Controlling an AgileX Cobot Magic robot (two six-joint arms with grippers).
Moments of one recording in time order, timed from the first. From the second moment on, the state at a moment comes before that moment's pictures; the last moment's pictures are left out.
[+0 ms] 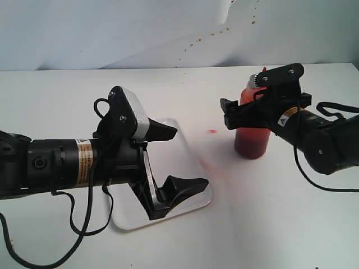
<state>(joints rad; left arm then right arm) -0.57 1.62 -0.66 1.01 -0.62 -0.65 0.33 1.89 -0.78 0.02 -0.68 -0.07</state>
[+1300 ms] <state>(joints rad) -0.57 1.62 -0.66 1.01 -0.62 -0.65 0.33 1.24 -0.78 0.02 -0.25 0.12</state>
